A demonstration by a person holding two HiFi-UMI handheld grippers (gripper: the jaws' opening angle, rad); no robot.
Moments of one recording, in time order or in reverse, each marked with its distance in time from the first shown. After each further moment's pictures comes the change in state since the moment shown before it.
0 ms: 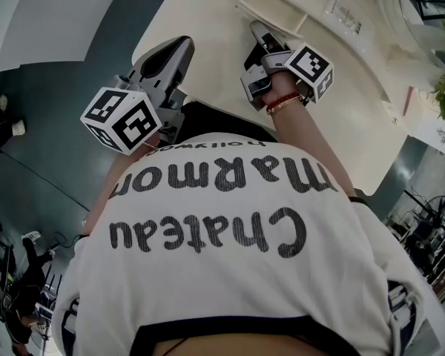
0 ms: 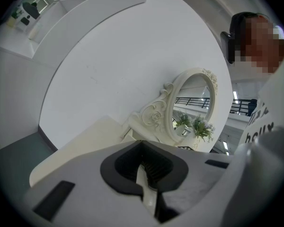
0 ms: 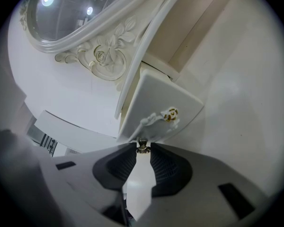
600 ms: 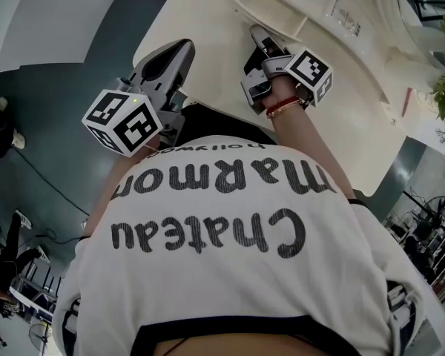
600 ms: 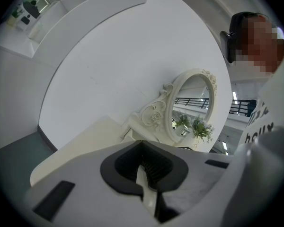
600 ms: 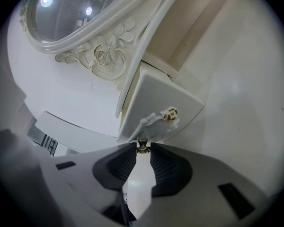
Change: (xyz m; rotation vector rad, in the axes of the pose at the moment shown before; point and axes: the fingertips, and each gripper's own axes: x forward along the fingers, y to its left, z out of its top) left arm 0.002 0.002 -0.001 -0.001 -0.002 -0.012; right arm 0.000 -0.002 0.000 0.007 -0.002 0.005
